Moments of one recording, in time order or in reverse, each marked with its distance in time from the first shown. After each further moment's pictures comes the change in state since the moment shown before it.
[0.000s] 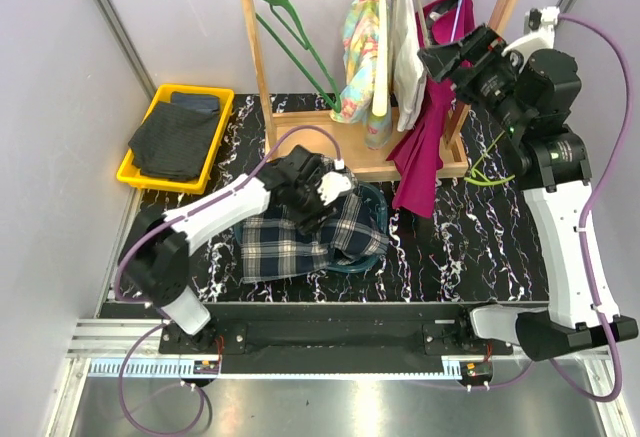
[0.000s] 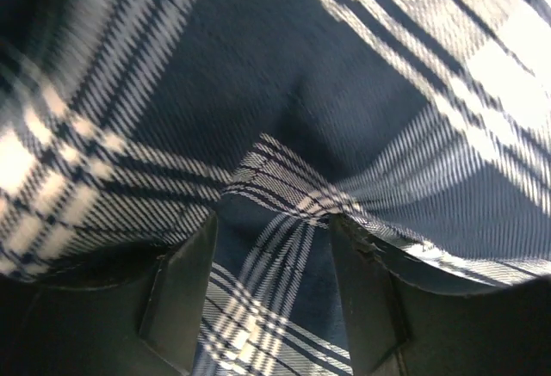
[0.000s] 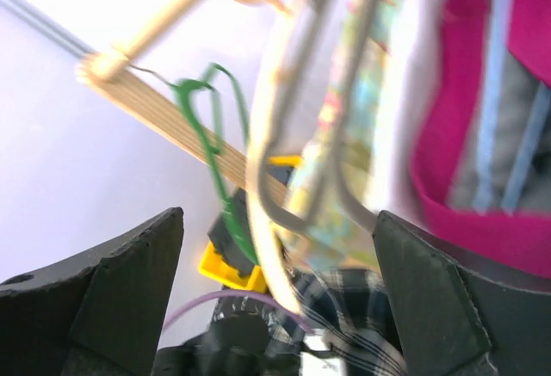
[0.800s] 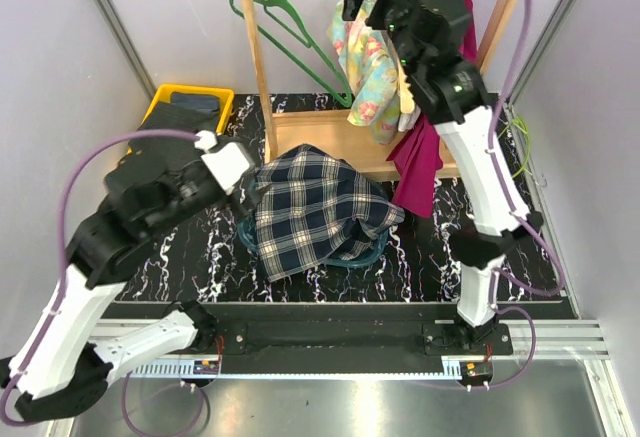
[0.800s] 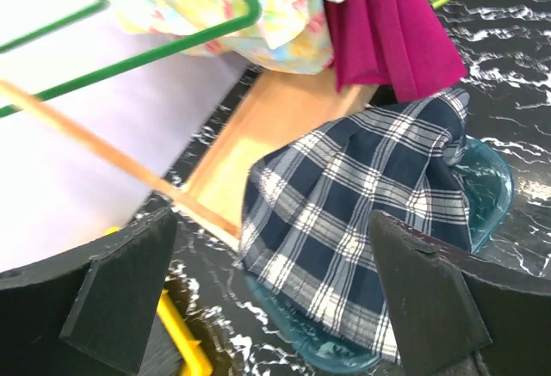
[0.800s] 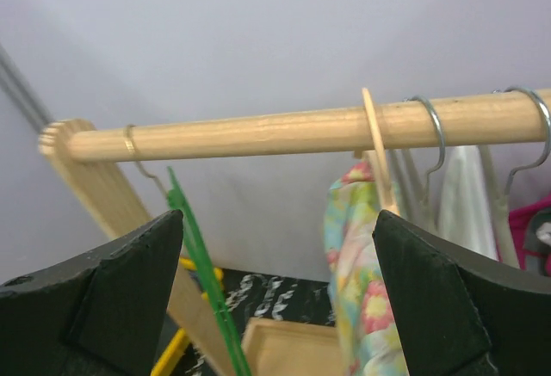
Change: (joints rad) left arm 0.012 -0.688 0.214 -0.024 -0.106 0.026; right arm 0.375 0.634 0.850 0.040 0.465 -0.519
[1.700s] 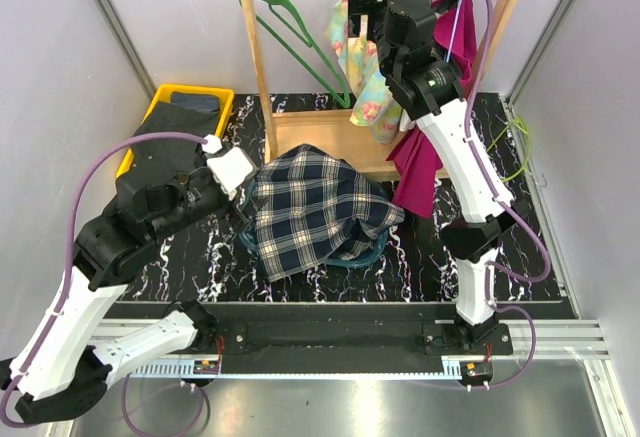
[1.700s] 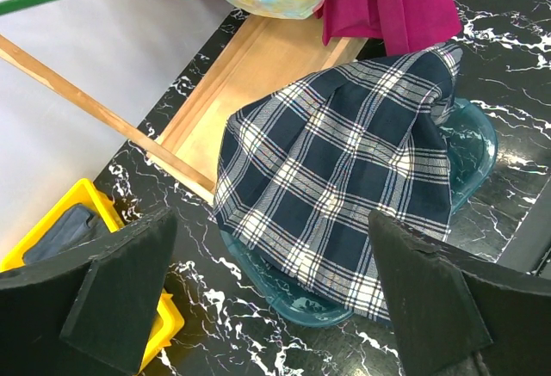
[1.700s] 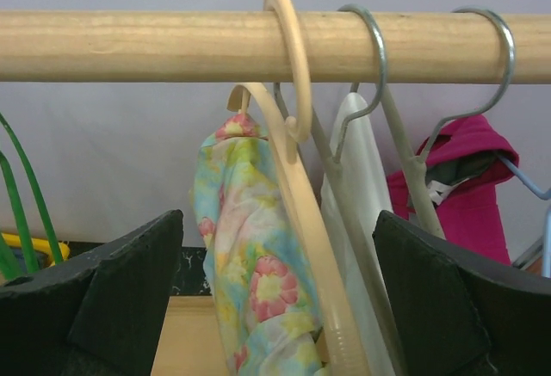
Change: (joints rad) left arm 0.002 -0.064 -0.036 -0.104 -0.040 -0.056; right arm 0.003 0.114 -0.009 -0.021 0.250 -0.267
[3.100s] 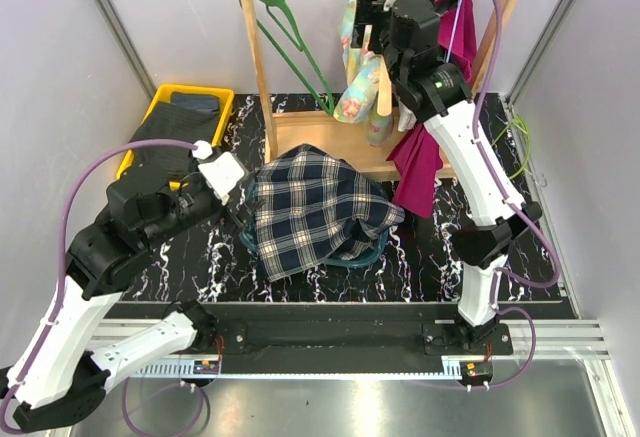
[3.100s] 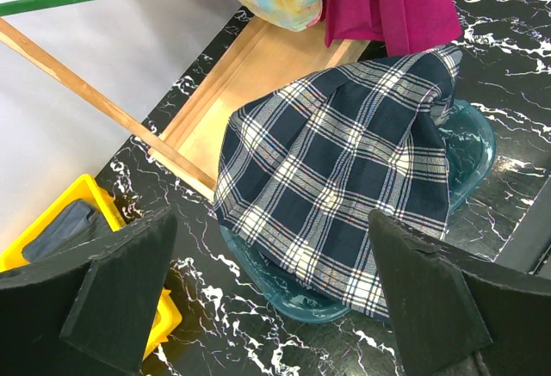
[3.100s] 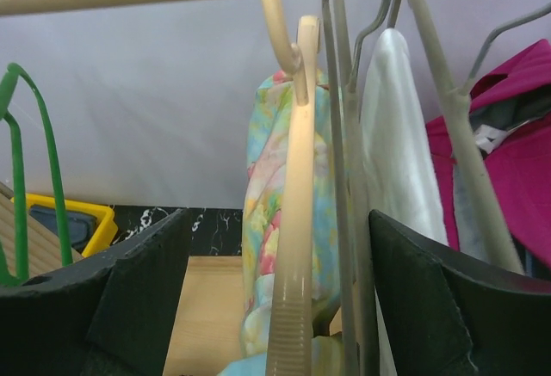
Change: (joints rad) left arm 0.011 -0.039 -0.024 0.001 0.003 -0.011; right arm -0.031 -0.089 -0.159 -0.040 -0.093 0.171
